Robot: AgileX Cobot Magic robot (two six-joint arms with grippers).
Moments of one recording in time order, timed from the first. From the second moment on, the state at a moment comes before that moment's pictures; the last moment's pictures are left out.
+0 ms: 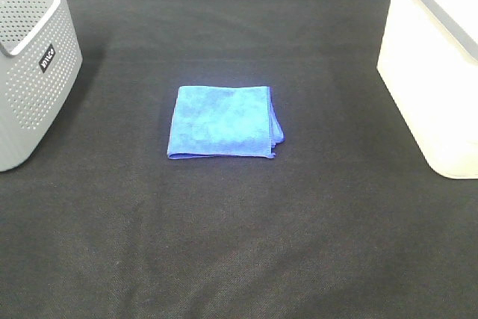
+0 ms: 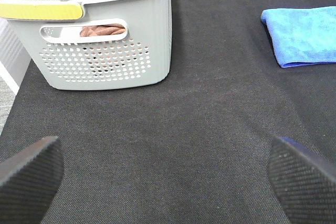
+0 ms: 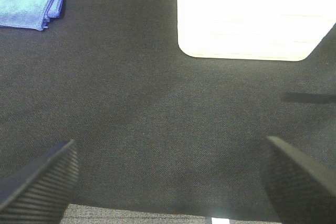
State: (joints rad) left arm 0.02 -0.01 -0.51 -0.03 1.05 0.07; right arm -0.02 0.00 -0.46 0.10 1.10 -0.11
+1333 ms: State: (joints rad) left arm 0.02 -0.01 -0.51 -0.03 1.05 0.07; right arm -0.02 0.00 -0.46 0.10 1.10 -0.09
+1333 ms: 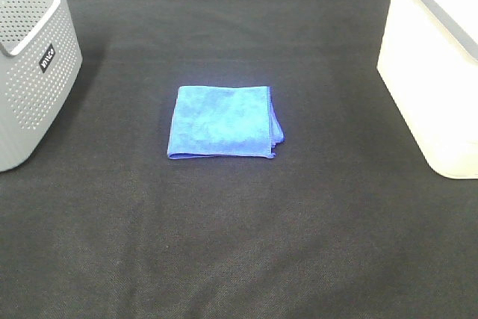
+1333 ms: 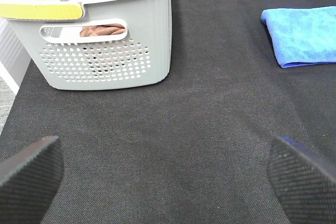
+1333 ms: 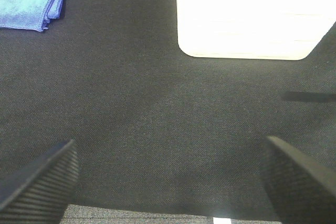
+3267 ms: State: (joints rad) left arm 0.02 -0.01 -0.51 -0.02 1.05 0.07; right arm 0.09 1.50 -1.47 0.44 1.16 0.02
